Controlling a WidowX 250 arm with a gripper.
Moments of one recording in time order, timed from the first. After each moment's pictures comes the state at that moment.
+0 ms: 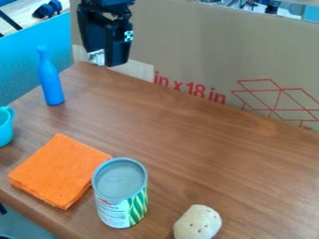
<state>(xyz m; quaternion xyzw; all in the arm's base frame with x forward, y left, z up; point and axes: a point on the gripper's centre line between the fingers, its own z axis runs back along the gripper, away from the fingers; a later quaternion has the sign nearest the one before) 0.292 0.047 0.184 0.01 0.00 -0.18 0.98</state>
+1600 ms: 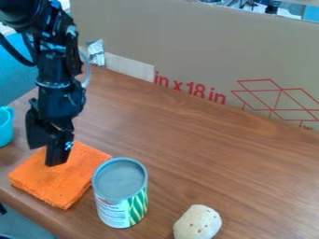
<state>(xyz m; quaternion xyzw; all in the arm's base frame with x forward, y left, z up) 0.221 0.102 0.047 0.02 0.14 -0.14 0.98</state>
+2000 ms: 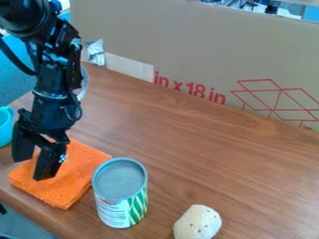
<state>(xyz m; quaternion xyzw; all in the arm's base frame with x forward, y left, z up) 0.201 0.095 0.045 0.04 0.20 -0.10 0.97</state>
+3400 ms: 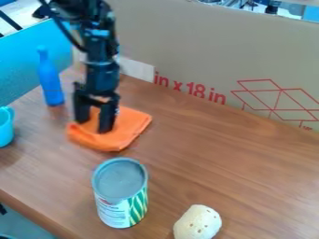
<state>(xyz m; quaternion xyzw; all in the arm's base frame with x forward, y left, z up) 0.339 0.078 0.030 -0.03 0.11 -0.08 0.99</state>
